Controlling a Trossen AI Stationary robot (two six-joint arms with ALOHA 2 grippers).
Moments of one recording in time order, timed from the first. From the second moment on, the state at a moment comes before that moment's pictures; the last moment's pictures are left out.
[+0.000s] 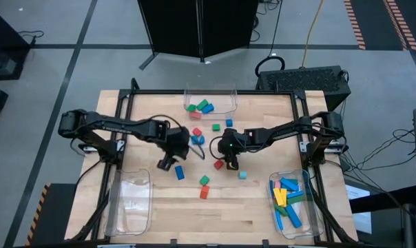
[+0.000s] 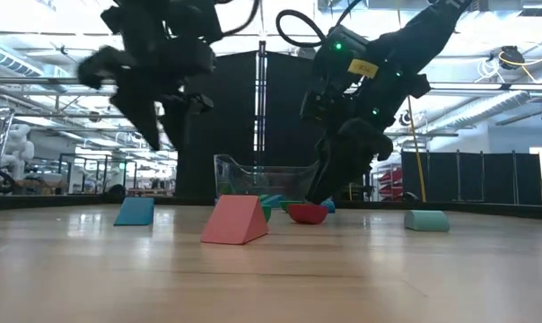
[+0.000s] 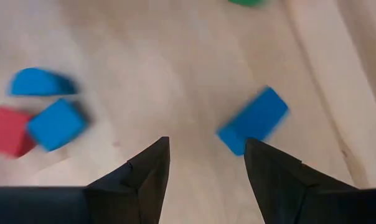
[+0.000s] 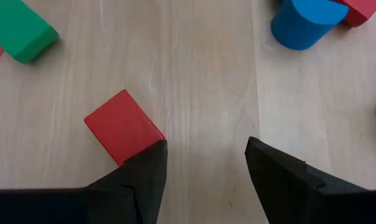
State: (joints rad) left arm 0.04 1.49 0.99 -0.73 0.17 0.43; right arm -0.06 1.76 0.91 -0.08 -0.02 -0.06
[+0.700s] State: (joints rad) left arm -0.09 1.69 0.99 -0.71 0.11 0.64; right arm -0.06 1.76 0.91 -0.08 -0.03 -0.07
